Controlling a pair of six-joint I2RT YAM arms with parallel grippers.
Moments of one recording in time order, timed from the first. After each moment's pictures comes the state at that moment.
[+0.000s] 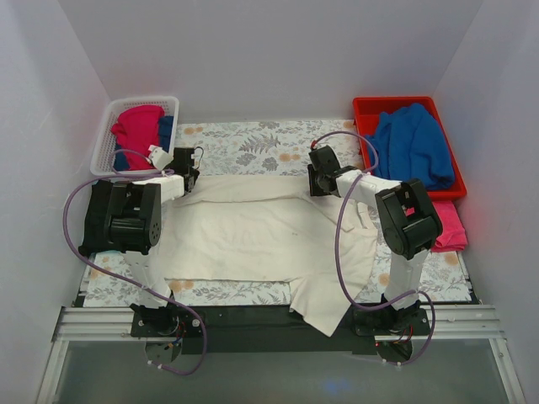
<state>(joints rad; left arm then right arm) -0.10 1.93 1.10 0.03 -0.47 -0.99 0.48 1.91 1.21 -0.22 0.22 0.26</state>
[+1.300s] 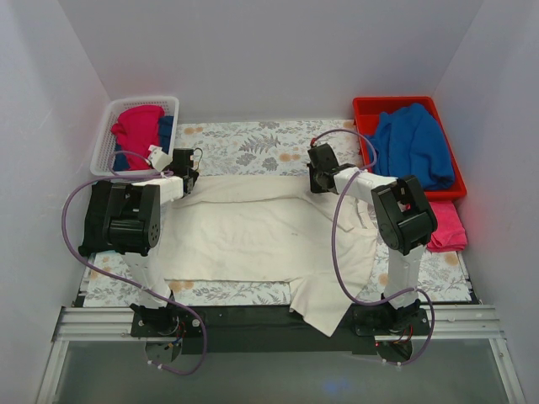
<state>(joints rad) -0.10 1.91 1.08 0.05 -0.46 -0.98 0.47 1.96 1.26 -0.21 0.23 0.27</state>
